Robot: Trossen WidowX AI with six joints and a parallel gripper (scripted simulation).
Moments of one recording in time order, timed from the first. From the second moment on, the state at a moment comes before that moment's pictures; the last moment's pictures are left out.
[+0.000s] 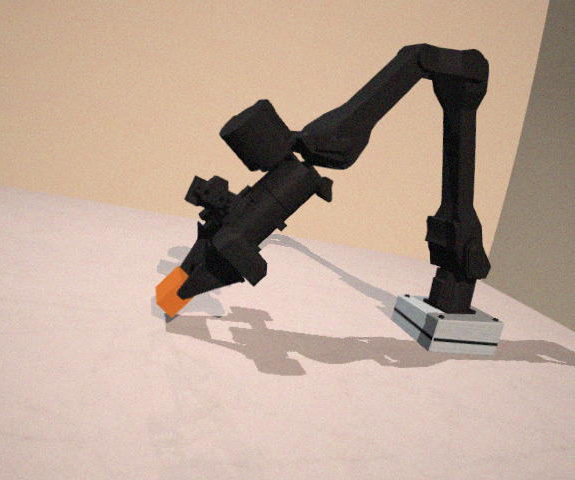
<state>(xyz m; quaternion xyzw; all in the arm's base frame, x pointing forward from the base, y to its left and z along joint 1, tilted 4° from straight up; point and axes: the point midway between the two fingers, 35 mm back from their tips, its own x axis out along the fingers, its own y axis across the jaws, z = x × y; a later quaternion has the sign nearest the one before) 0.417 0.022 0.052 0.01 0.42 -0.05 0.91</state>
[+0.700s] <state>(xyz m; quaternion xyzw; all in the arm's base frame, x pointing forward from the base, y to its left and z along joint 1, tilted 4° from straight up) 0.435 0.023 0.024 0.00 0.27 -0.05 0.96</state>
